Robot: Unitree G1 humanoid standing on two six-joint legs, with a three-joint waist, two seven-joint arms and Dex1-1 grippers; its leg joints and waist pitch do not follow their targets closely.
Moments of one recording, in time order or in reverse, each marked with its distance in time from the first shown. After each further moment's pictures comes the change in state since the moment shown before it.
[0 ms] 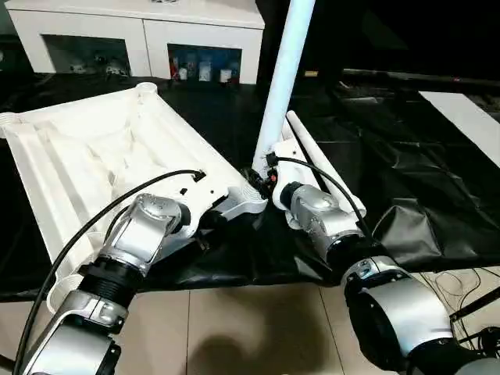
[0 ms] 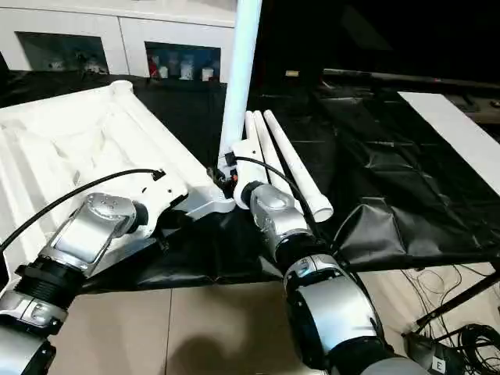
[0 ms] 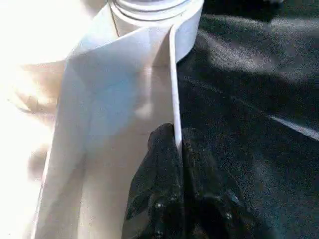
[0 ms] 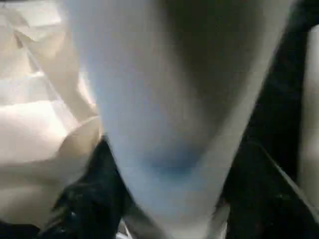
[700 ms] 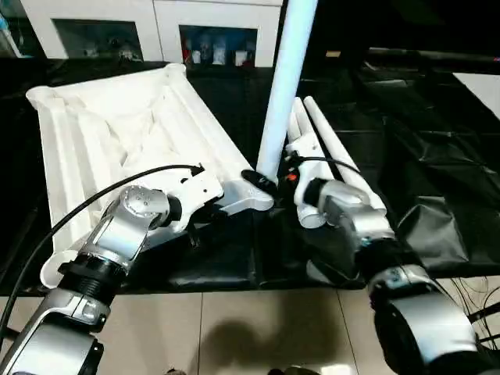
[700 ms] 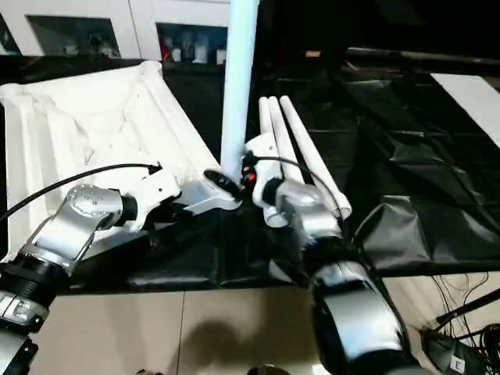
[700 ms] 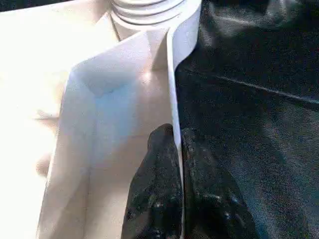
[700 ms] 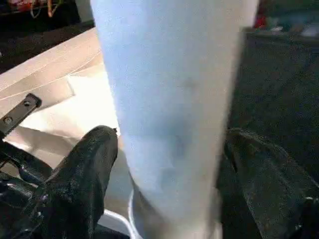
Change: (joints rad) left arm -0.002 0.067 -0.002 0.048 -0.025 -0.235 -0.054; right arm 0.138 -0.143 0.029 -0.386 0.032 0.086 0.333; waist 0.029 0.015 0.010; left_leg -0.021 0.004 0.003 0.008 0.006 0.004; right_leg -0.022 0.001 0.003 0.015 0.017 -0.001
